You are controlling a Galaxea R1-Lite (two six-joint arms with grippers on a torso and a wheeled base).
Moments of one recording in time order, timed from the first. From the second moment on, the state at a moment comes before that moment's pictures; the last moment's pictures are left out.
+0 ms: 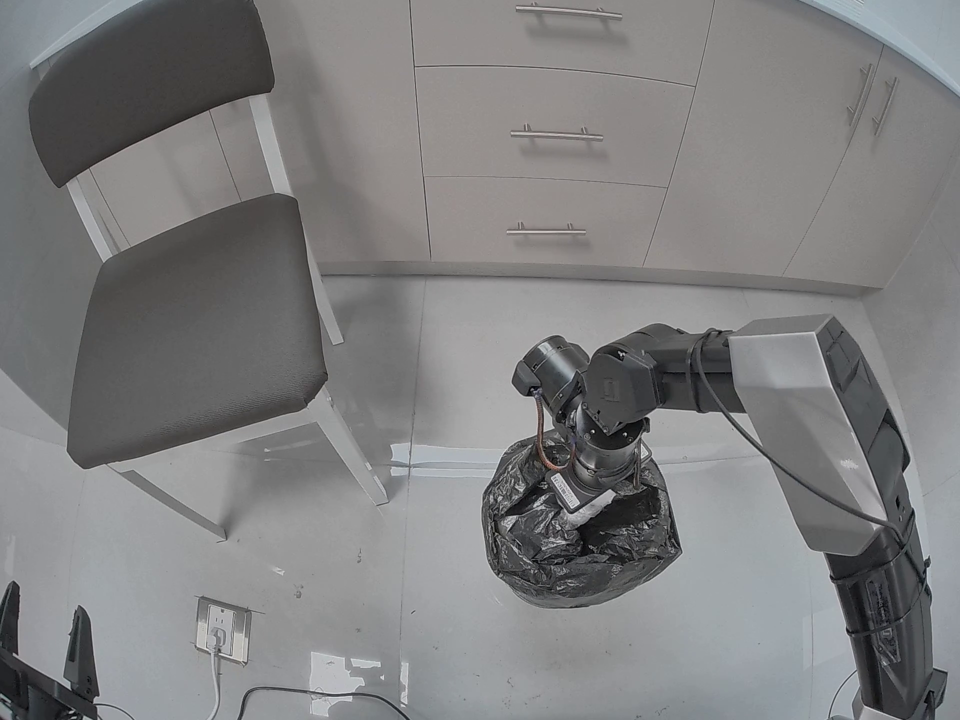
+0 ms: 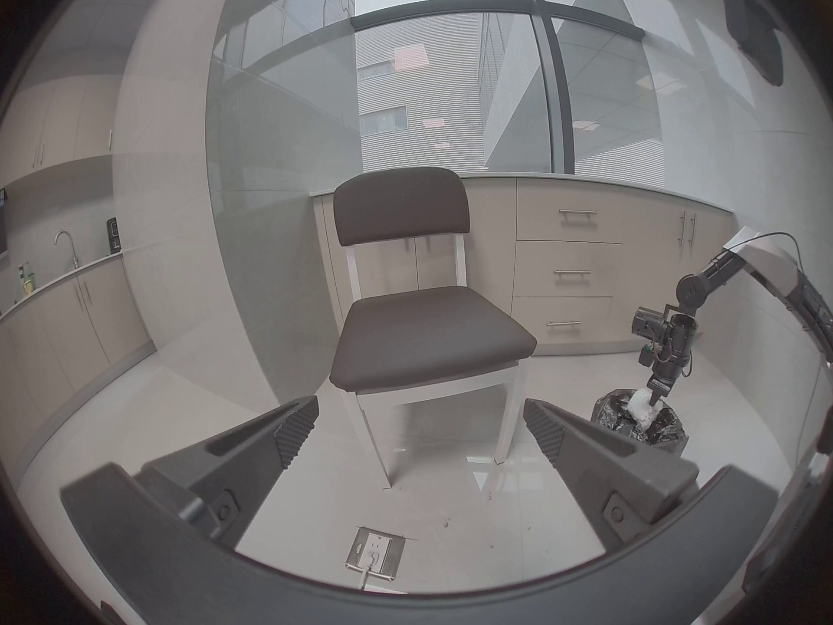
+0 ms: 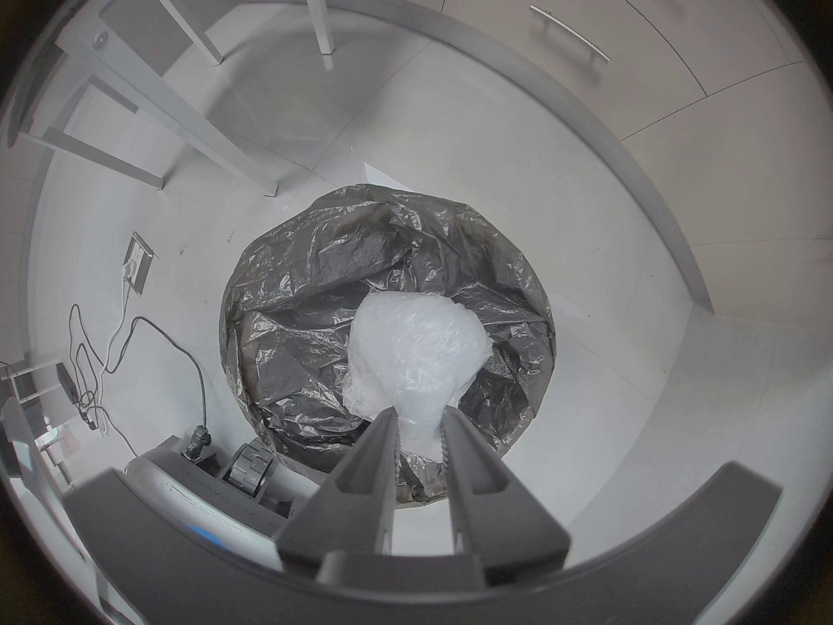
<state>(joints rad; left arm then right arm) 0.00 0.01 -0.02 -0.03 0.15 0.01 0.61 2.51 -2.00 0.74 -0.39 0.05</state>
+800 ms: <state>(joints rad) 0.00 0.01 -0.02 0.00 -0.01 -0.02 0.61 2.57 -2.00 0.67 -0.39 0.03</state>
